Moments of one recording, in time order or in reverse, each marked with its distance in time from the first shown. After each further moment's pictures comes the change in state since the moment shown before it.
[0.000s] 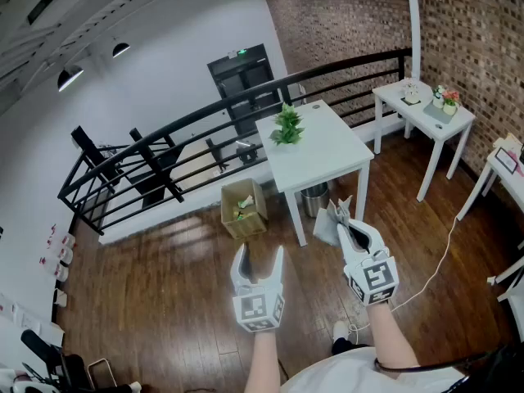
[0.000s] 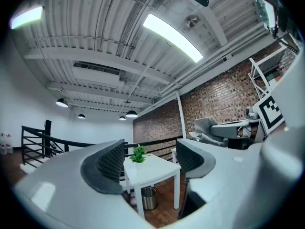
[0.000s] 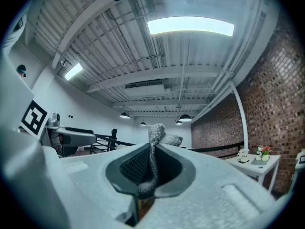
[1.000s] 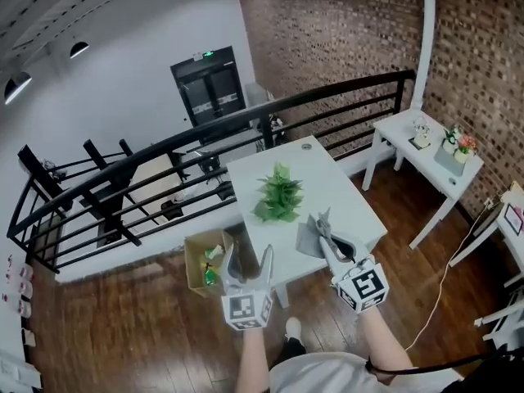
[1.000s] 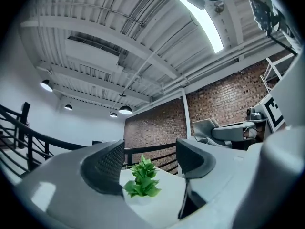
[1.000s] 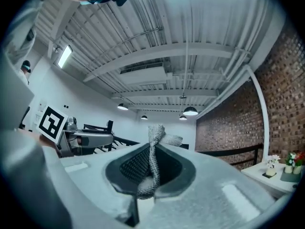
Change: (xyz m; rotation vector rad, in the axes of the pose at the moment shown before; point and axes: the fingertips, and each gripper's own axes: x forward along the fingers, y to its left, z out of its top) left arm 0.503 0.167 -0.086 -0.070 -0.031 -0.119; right arm 0.461 -0.177 -0.088 -0.046 0.046 0.058
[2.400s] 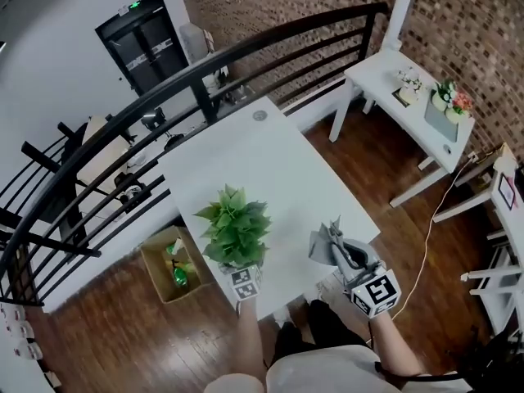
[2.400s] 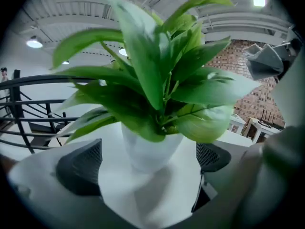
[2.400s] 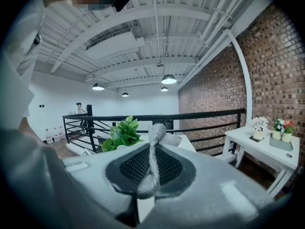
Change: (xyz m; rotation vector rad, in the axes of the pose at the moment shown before) left arm 0.252 0.057 -0.406 -0.127 0.612 0.013; right arm 0.092 -0.195 -0.182 0.193 0.352 -0.170
